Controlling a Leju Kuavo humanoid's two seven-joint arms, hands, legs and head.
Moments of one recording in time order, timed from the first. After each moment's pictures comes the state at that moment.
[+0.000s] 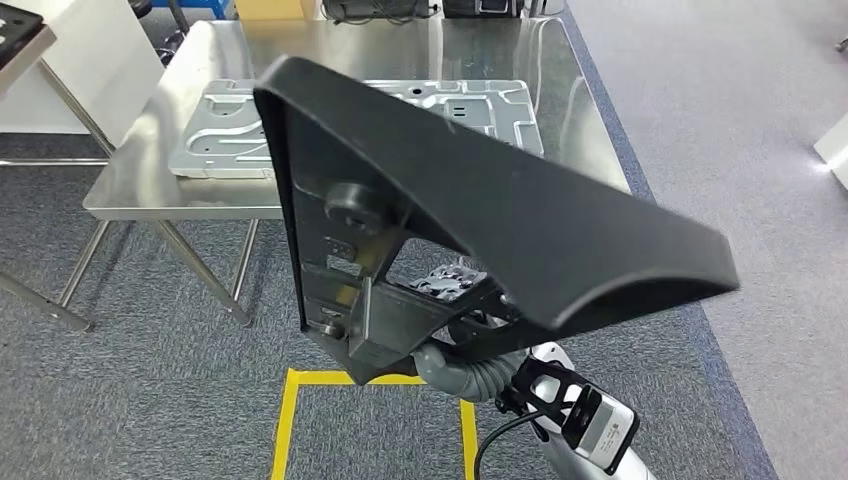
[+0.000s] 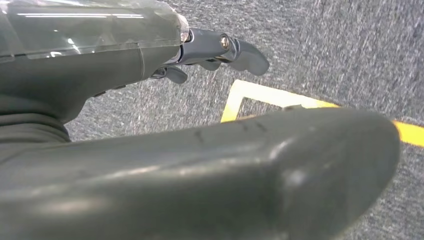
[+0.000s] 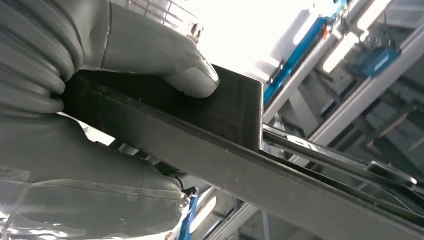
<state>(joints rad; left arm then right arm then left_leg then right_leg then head) -0.12 0.10 -1.19 -0.11 1.51 0.19 -0.35 -0.31 -0.03 0.55 -1.82 0.16 0.22 -0.68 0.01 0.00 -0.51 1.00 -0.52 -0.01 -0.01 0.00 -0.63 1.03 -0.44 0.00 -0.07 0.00</state>
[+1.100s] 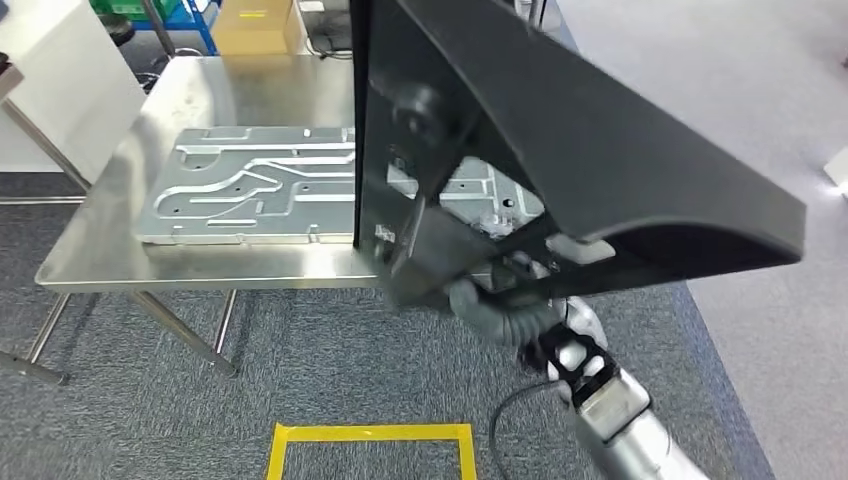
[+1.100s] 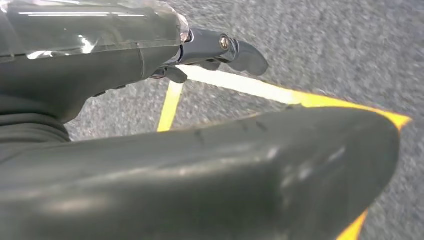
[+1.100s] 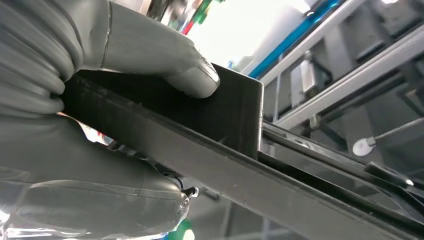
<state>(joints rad) -0.12 0.10 -1.19 -0.11 1.51 0.16 -0.40 -0.44 -0.10 0.49 -1.79 0.24 -0.02 -0.68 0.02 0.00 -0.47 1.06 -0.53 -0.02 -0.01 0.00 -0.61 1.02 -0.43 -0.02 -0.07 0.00</state>
